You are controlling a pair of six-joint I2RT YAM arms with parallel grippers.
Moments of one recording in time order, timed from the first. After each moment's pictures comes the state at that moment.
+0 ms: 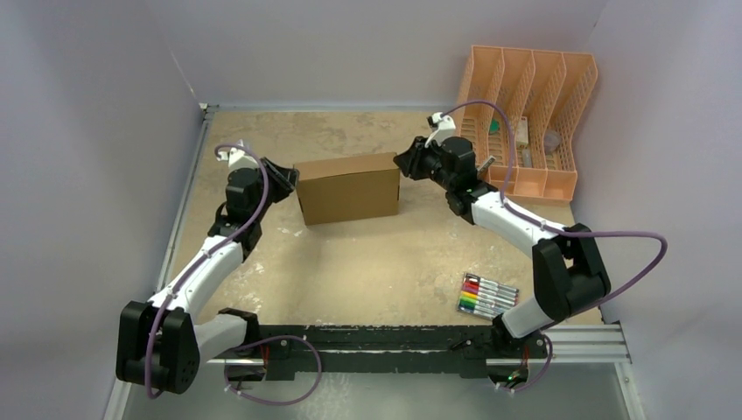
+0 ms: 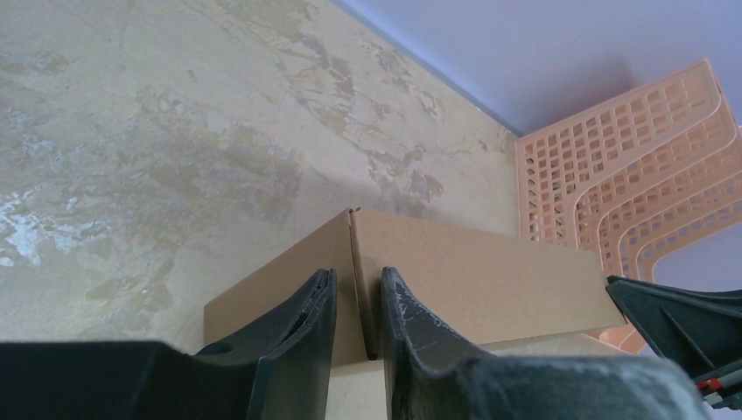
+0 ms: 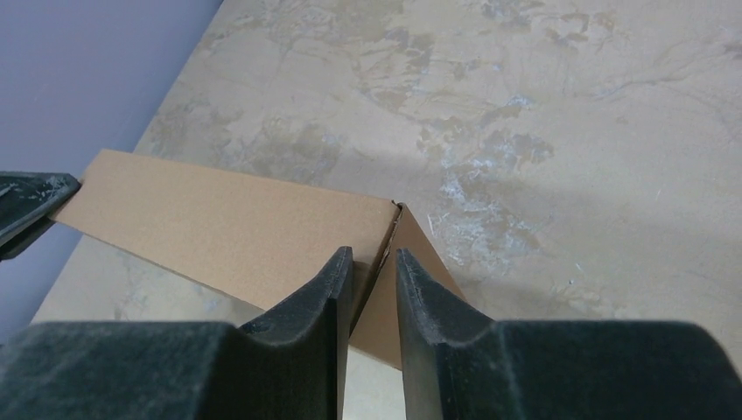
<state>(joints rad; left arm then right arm) -0.20 1.13 0.63 0.17 0.00 -0.72 0.45 1.56 0.95 0.27 -0.18 0.41</state>
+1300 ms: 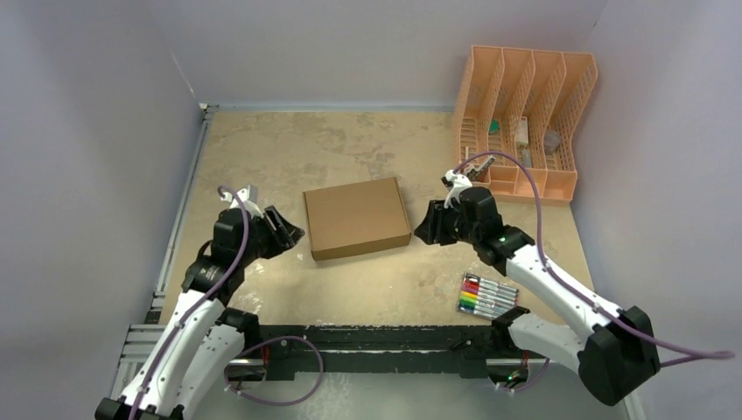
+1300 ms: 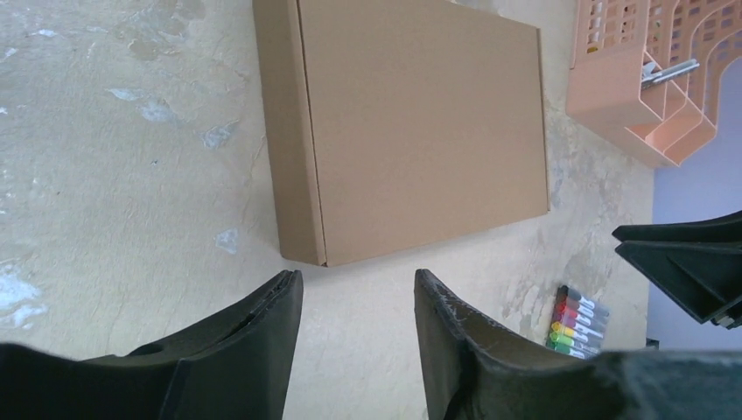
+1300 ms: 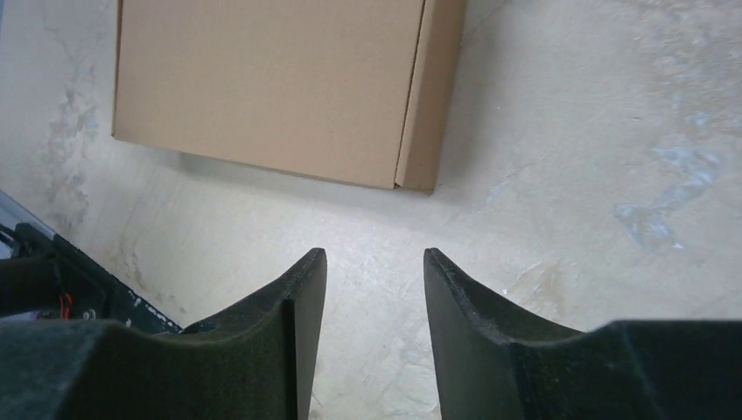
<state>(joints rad) -0.25 0.66 0.56 -0.48 0.14 -0.70 0.50 1.07 0.65 -0.24 -0.22 0.43</state>
